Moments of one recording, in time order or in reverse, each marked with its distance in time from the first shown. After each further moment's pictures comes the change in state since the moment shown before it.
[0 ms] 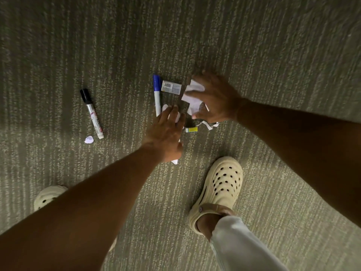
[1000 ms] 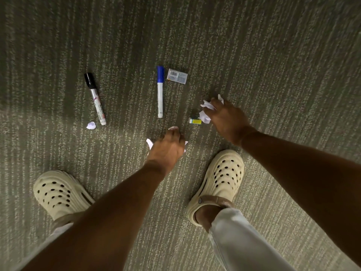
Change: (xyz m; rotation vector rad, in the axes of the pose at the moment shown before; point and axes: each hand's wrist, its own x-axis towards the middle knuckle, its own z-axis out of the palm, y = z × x) left_hand -0.048 0.030 0.033 0.073 -0.126 -0.015; right_hand -0.054 -0.047 0.031 0.018 -0.101 0.194
